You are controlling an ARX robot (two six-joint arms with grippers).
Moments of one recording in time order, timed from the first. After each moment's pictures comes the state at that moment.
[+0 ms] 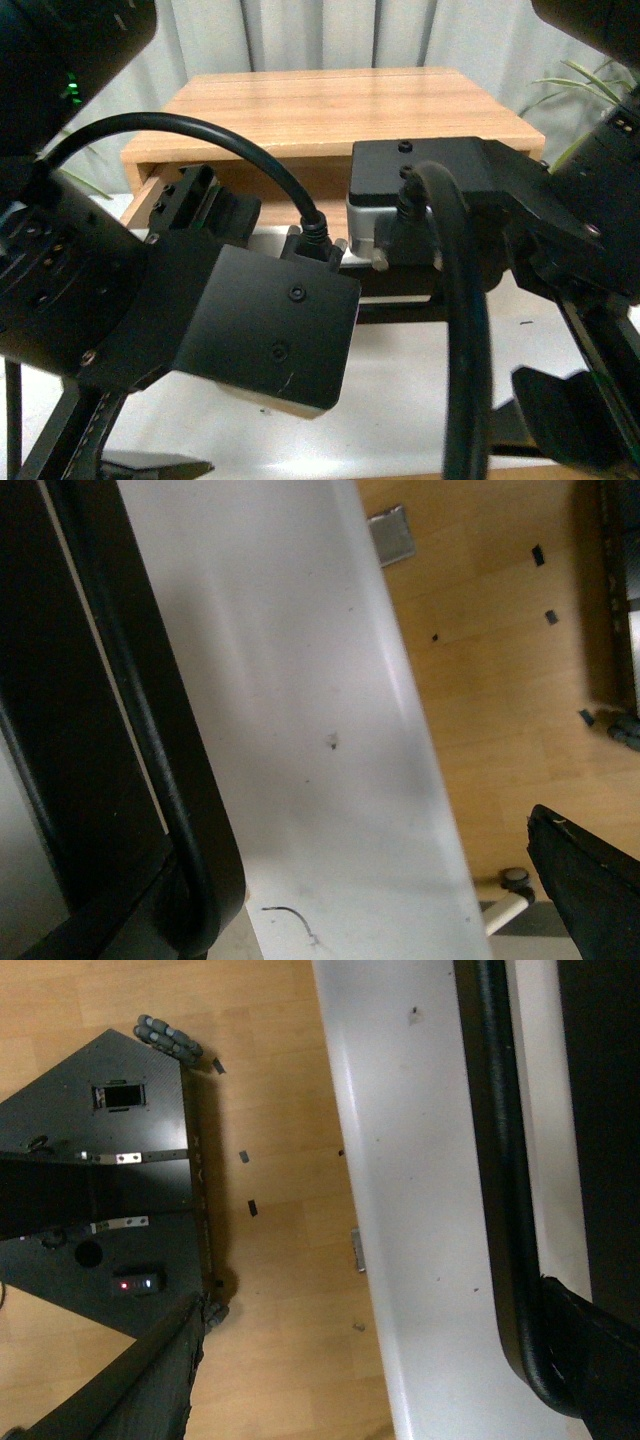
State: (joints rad) left arm -0.45 1.55 0.93 -0.50 0.16 1.38; right arm 0.40 1.74 1.21 -0.77 -0.37 -1.07
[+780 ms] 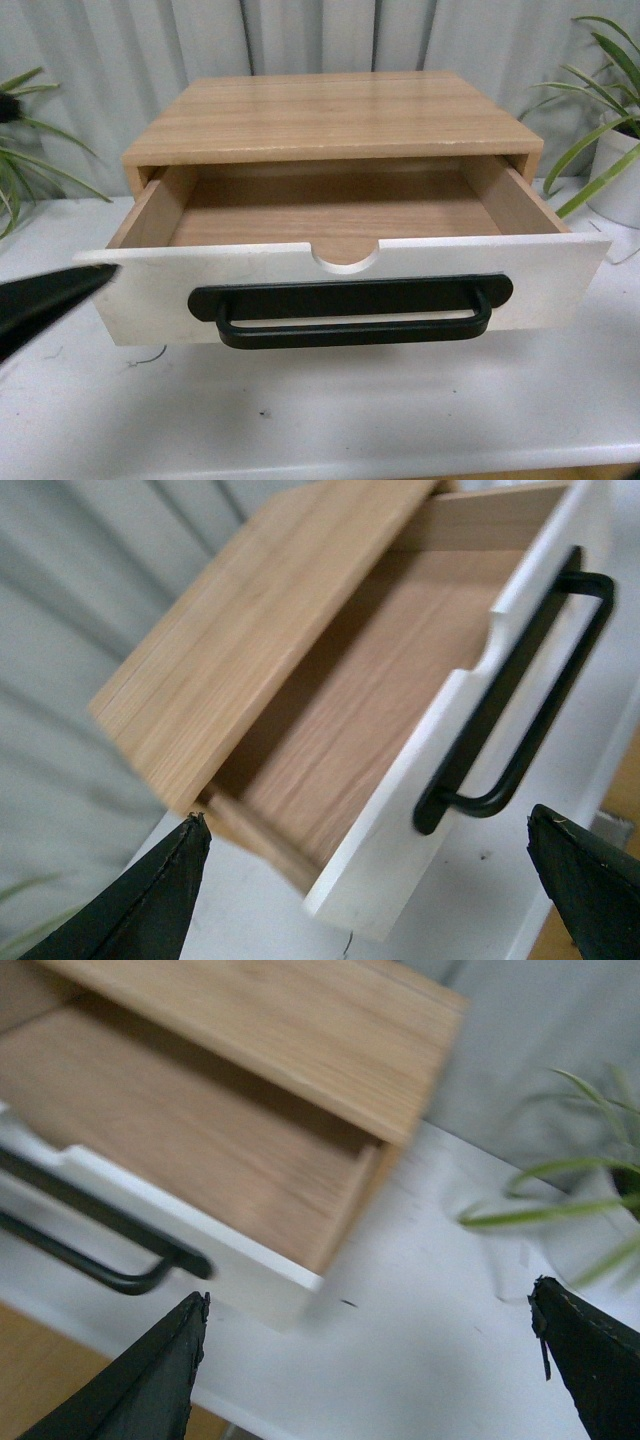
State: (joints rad) left arm -0.21 0.84 0.42 0.13 0.32 0.66; right arm 0.17 0.96 0.57 0.01 -0.18 -0.41
